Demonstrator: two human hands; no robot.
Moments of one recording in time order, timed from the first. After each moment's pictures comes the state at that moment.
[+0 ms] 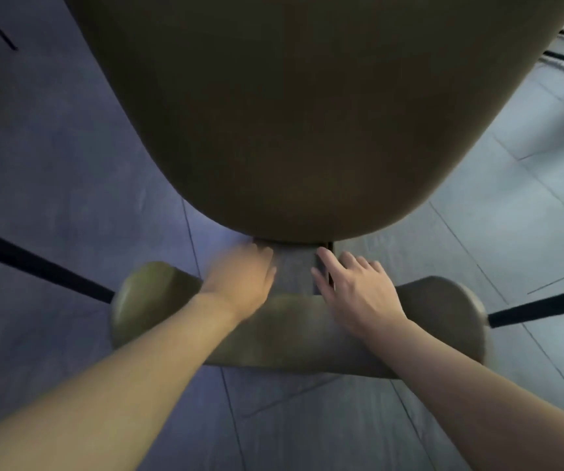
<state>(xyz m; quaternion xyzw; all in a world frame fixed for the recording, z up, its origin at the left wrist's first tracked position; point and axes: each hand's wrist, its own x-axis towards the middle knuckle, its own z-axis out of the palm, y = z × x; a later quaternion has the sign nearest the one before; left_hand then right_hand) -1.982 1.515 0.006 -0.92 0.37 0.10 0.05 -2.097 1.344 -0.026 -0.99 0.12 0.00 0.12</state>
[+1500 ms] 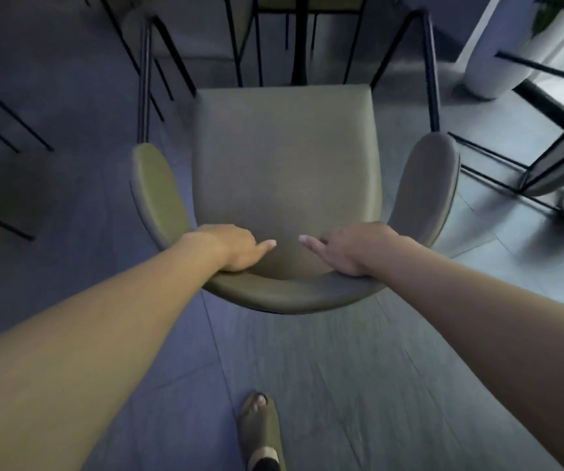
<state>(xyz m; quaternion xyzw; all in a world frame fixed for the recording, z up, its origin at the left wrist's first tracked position) -1.769 1.401 0.428 -0.88 0.33 0.32 0.14 -1.881 1.223 0.447 -0.93 0.11 0.34 0.06</state>
